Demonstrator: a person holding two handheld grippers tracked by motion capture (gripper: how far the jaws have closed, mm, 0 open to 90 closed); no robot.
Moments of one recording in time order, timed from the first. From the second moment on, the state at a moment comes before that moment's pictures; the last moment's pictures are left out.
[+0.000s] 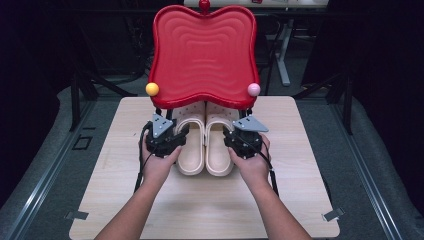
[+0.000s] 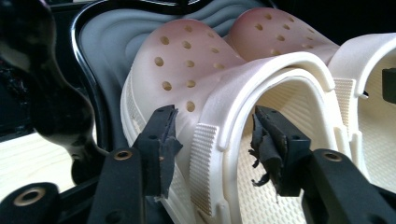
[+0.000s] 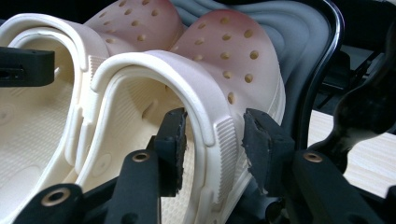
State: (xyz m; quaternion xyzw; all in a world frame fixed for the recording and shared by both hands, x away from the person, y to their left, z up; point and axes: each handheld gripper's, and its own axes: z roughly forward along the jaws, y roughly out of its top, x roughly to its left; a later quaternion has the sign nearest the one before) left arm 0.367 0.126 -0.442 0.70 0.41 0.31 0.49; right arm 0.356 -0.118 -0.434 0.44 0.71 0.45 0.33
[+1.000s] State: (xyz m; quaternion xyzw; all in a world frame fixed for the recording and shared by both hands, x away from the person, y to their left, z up) left arm 0.316 0.157 -0.438 0.70 0.40 0.28 0.51; right arm 0.298 -0.131 -0.421 0.40 0.72 0.46 0.35
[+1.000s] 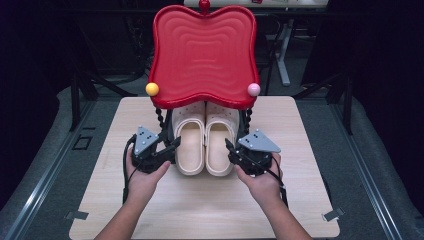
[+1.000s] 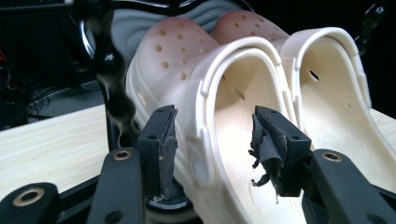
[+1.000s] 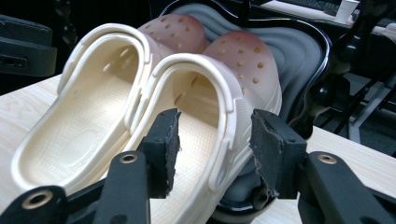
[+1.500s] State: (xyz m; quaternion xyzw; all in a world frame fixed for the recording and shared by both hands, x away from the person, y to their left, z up) left arm 0.270 0.169 -0.465 0.71 0.39 0.29 0.52; right arm 0.261 -0.135 -0.446 0.39 0.74 0.45 0.33
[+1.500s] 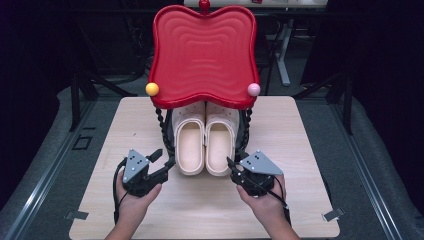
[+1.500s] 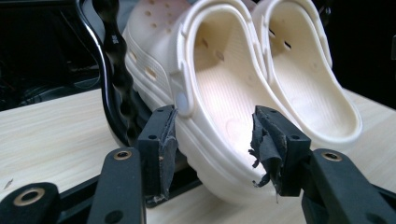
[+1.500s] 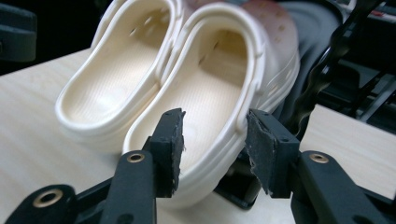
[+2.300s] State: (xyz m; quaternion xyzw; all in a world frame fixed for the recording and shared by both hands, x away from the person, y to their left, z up) left arm 0.242 0.152 -0.506 0.72 0.38 0.25 0.52; right arm 0.230 -0.131 -0.494 0.41 0.75 0.46 0.25
